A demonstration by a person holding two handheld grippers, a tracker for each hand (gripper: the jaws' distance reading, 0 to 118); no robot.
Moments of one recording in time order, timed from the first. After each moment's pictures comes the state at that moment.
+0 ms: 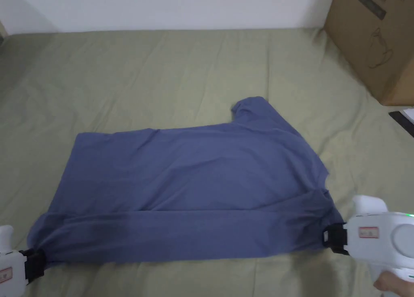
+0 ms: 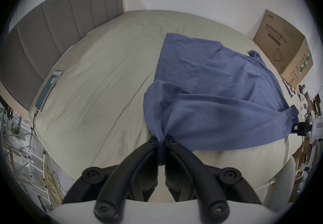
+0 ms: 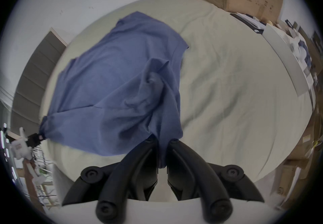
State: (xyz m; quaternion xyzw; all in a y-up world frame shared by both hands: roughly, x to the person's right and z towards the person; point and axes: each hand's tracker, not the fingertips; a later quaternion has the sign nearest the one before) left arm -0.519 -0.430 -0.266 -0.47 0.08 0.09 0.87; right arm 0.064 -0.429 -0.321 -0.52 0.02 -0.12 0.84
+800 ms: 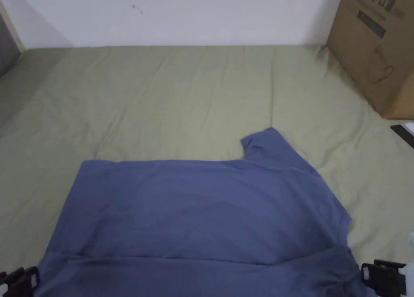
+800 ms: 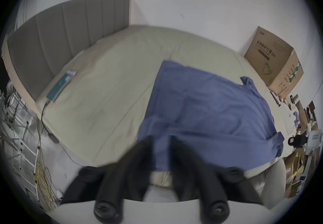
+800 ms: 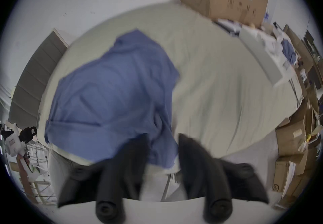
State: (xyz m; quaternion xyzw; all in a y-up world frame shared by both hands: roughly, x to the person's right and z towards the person) left arm -0.510 -0.387 -0.202 -0.40 0.07 0.11 0.91; right arm 0.066 -0.372 -0.238 -0.49 0.00 -0.08 0.87
